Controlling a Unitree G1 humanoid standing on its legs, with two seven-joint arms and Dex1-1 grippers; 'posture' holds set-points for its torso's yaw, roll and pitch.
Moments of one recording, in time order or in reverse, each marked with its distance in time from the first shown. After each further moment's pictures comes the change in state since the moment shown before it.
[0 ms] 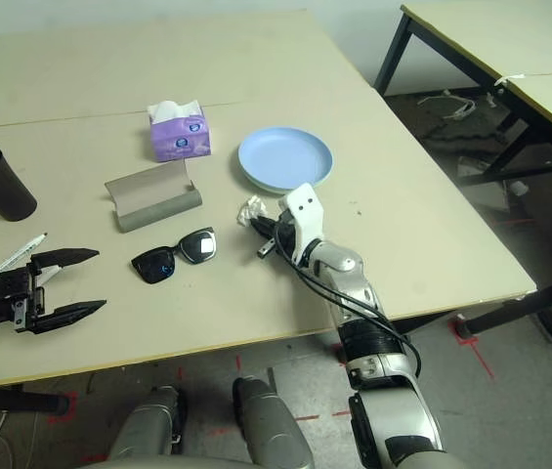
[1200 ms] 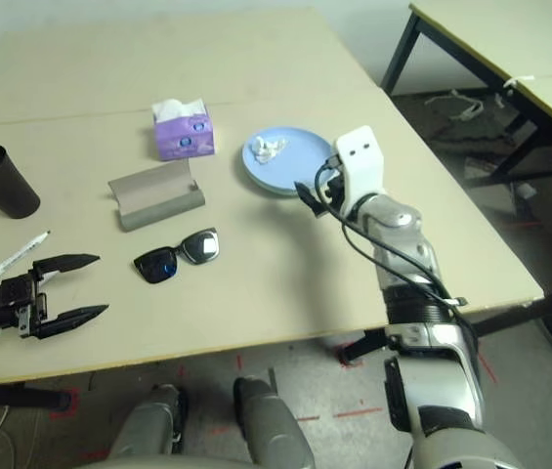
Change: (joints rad) left arm 0.019 -0.017 -0.003 0.013 0.011 -0.026 -0.001; right arm -0.118 -0.306 0.069 -0.280 -0.170 0.395 -0.050
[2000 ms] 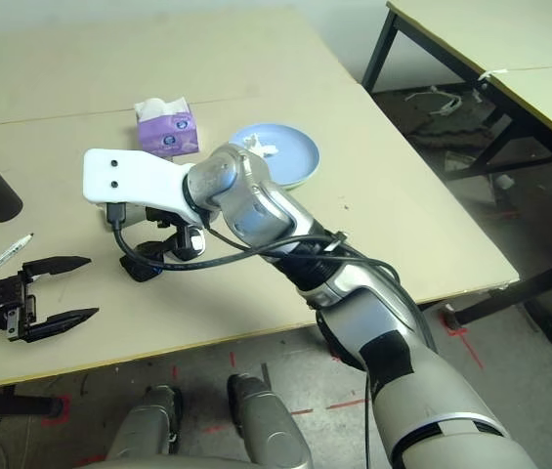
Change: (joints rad) left arm 0.034 0.025 0.030 0.007 0.022 -0.030 0.001; right arm -0.489 0.351 0.605 0.167 -0.209 0.033 0.478
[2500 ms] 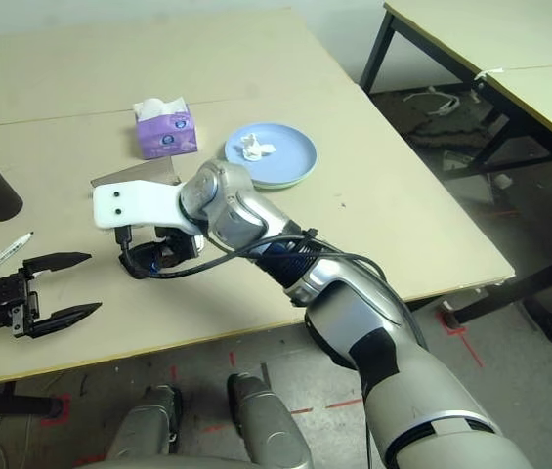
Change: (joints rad) left arm 0.018 -0.029 -0.001 -0.049 -0.007 0.012 0.045; right arm -0.004 0.043 0.096 0.160 -0.115 -0.187 0.059
